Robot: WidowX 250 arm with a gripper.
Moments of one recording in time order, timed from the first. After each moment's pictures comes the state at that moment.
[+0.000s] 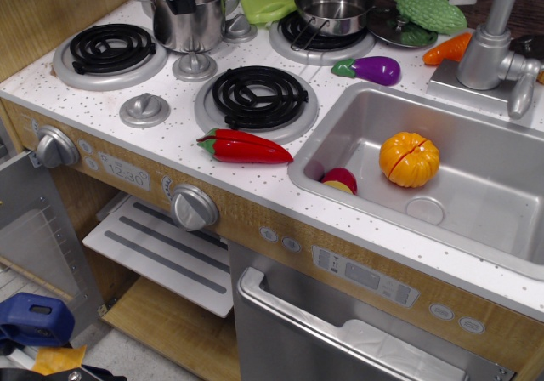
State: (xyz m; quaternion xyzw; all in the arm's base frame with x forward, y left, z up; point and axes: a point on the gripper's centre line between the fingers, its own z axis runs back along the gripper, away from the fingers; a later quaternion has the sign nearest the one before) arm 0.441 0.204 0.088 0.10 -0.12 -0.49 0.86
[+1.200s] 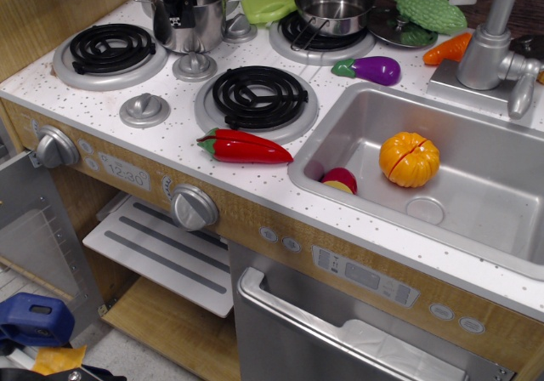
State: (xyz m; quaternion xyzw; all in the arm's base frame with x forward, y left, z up) arm 0.444 0.211 0.057 0.10 -0.10 -0.49 0.86
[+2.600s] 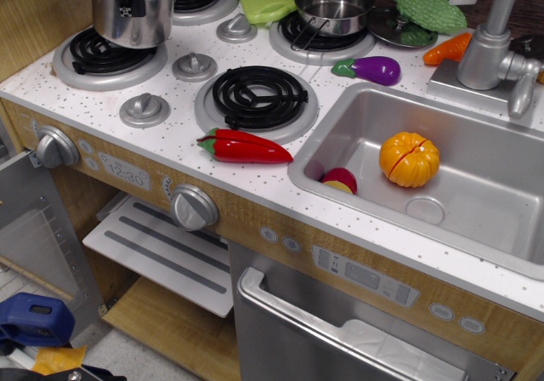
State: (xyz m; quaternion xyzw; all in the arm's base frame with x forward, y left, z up) arm 0.390 0.236 0.086 0.14 -0.05 -0.45 0.88
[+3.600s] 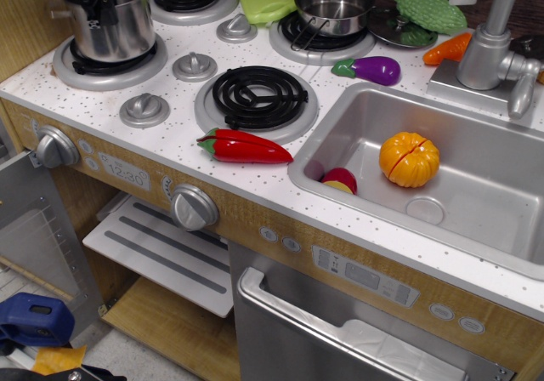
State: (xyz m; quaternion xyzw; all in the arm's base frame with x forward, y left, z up) arm 0.373 0.264 0.077 0.15 -0.09 -0.44 0.88
